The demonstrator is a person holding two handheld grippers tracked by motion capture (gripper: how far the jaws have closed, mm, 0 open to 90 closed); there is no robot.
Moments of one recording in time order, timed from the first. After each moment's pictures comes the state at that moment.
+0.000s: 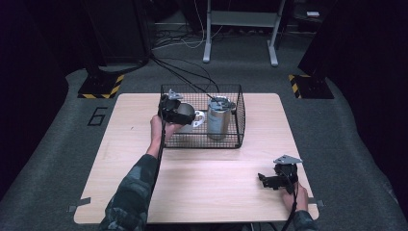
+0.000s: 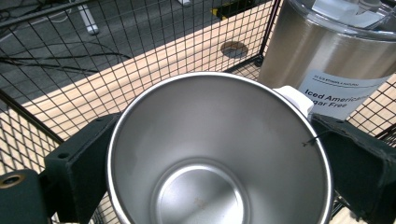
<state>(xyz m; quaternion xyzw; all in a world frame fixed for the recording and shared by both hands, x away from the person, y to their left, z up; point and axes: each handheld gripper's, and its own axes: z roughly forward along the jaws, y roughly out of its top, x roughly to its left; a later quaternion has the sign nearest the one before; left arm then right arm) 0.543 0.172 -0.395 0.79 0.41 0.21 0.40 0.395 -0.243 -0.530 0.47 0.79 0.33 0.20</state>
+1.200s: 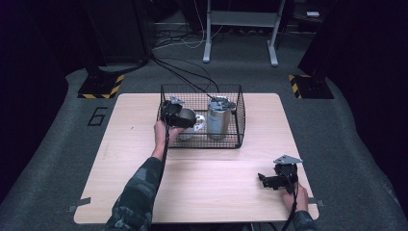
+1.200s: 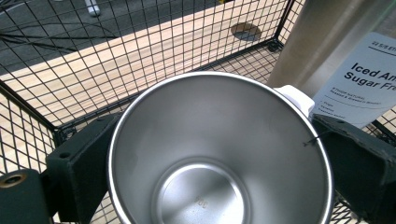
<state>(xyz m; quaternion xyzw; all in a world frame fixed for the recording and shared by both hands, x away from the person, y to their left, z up) 0.554 0.168 -0.428 0.79 0.44 0.20 0.39 0.396 -0.243 -0.530 0.47 0.79 0.33 0.20</state>
